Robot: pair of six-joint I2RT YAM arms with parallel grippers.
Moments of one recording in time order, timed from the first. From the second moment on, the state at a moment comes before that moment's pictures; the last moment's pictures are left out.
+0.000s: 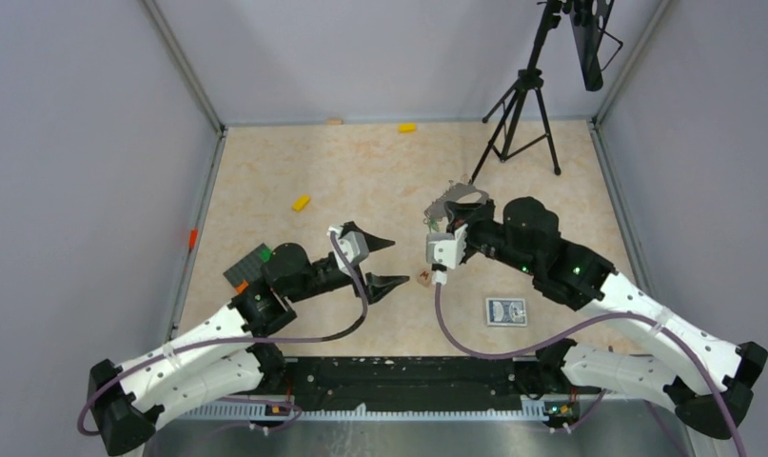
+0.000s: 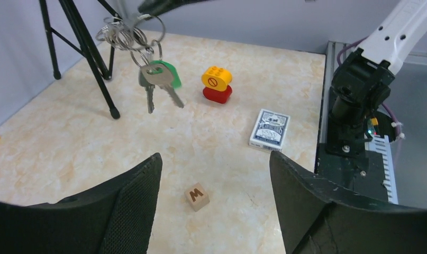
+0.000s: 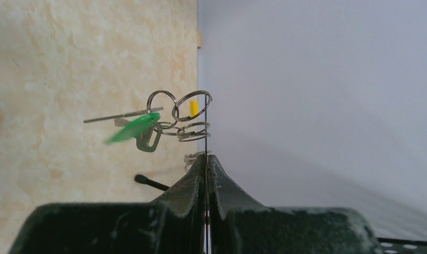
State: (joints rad) left arm -0.89 0.77 0.58 0.20 0.37 0.05; right arm 0.89 0.92 0.99 -0.33 0.02 -1.18
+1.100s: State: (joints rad) left arm -0.89 0.86 0.76 0.45 0.36 0.17; right arm 0.89 1.02 1.23 -0.61 -0.26 -0.86
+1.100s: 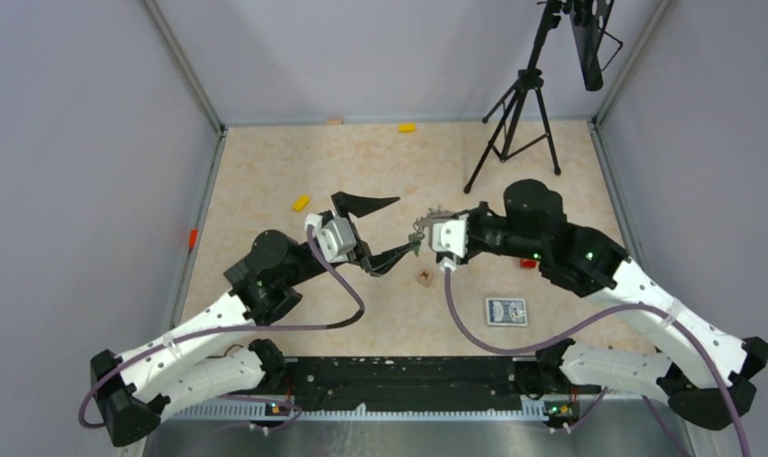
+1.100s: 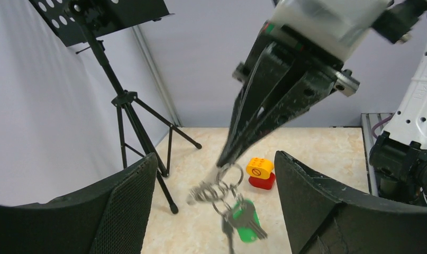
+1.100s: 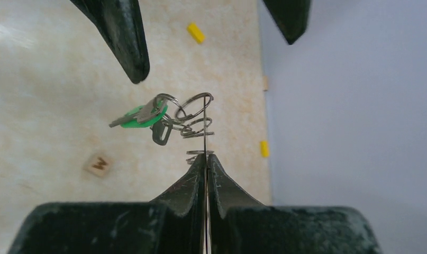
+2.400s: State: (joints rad) left arm -0.89 0.96 0.68 0.68 0.51 -0.06; right arm 0.93 0.86 1.05 -0.19 -0.02 -2.08
